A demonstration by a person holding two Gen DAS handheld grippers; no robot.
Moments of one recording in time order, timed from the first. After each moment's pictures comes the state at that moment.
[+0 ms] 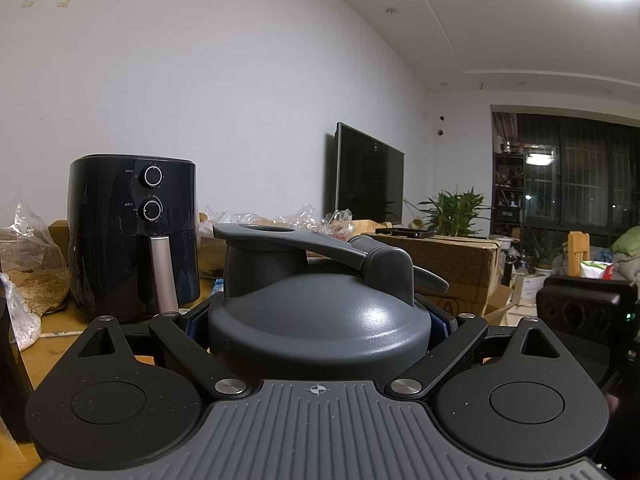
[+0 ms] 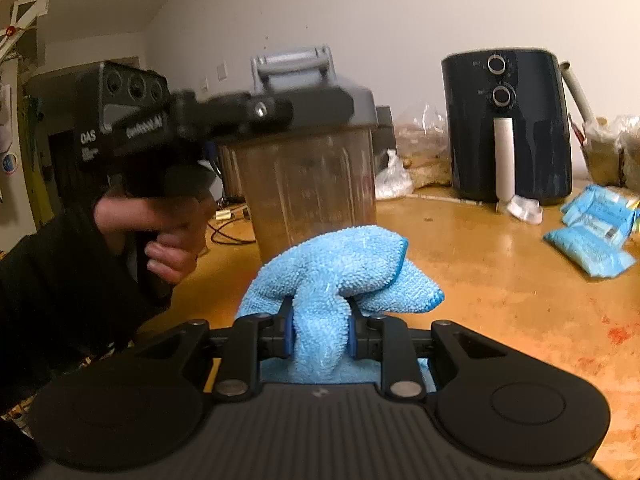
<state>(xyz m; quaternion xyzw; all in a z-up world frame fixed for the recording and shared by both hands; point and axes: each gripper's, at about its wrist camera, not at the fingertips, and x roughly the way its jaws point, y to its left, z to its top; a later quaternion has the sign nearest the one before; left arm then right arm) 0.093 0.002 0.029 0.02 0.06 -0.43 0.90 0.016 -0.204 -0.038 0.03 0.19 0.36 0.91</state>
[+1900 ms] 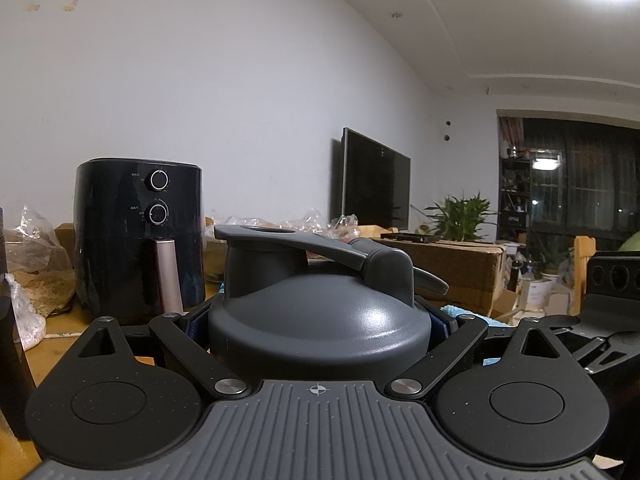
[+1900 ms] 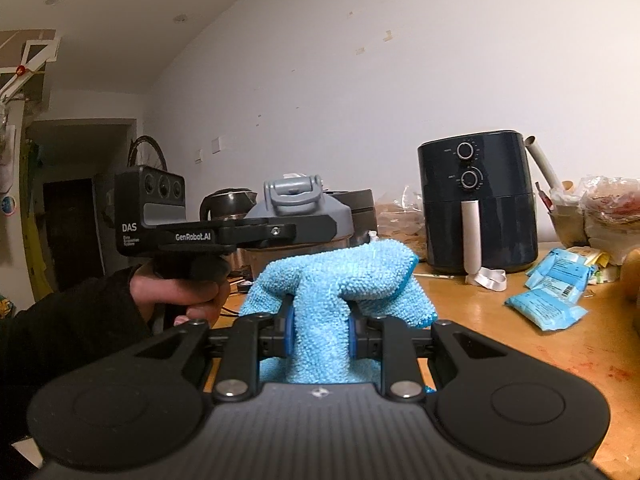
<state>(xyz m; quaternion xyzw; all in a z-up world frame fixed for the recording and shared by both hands) 0.088 0.003 0.026 0.01 0.05 -0.42 0.91 -0.034 -0.247 -0.008 0.07 0.08 0.33 0.94</state>
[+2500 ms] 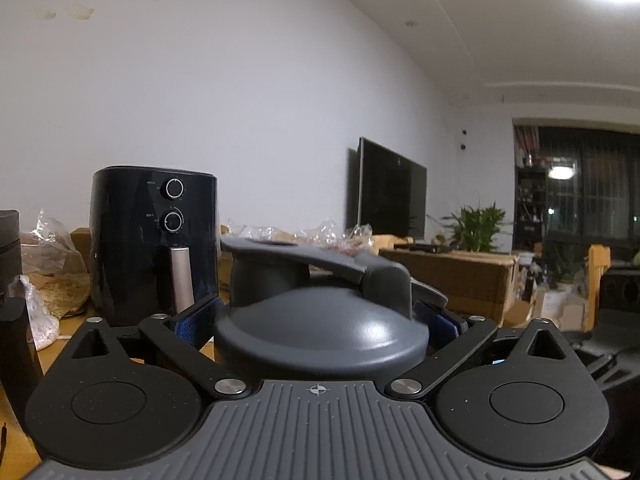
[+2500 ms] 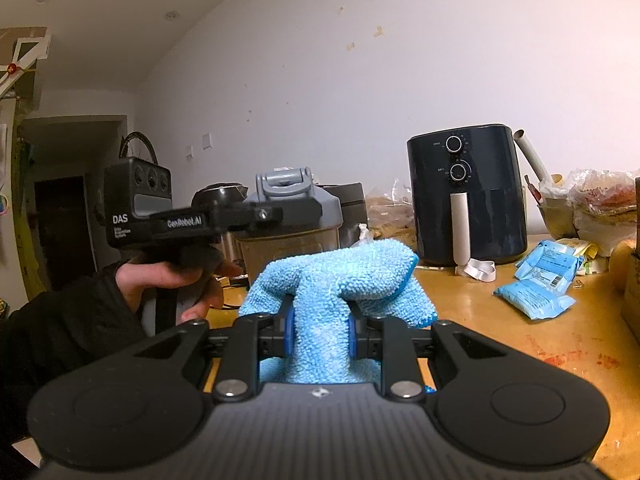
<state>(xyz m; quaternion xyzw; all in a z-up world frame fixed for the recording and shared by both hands) 0.079 0.002 0.032 0.00 0.04 -0.40 0.92 -0.037 -0.250 -0.011 0.07 0.10 0.32 0.94</state>
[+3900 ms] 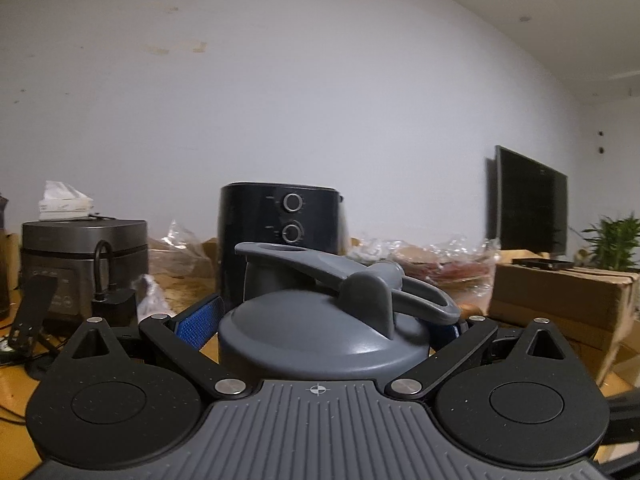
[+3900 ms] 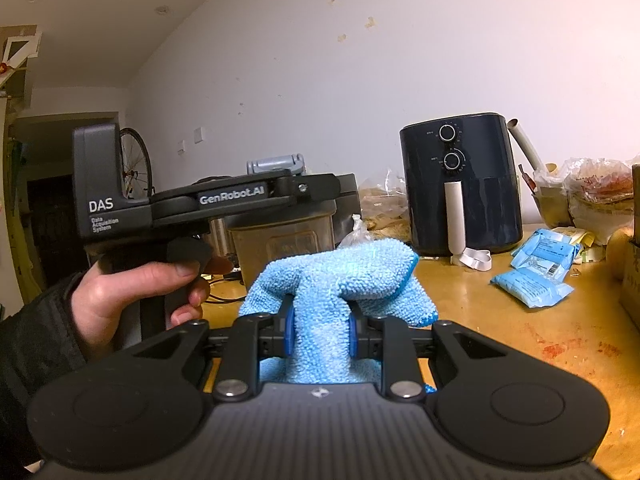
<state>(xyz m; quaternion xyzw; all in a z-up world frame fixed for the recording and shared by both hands) 0.044 -0.048 0.040 -0.01 0.03 -0.14 0.99 -0.033 -0.246 -0.014 0.07 0.11 0.31 0.94</state>
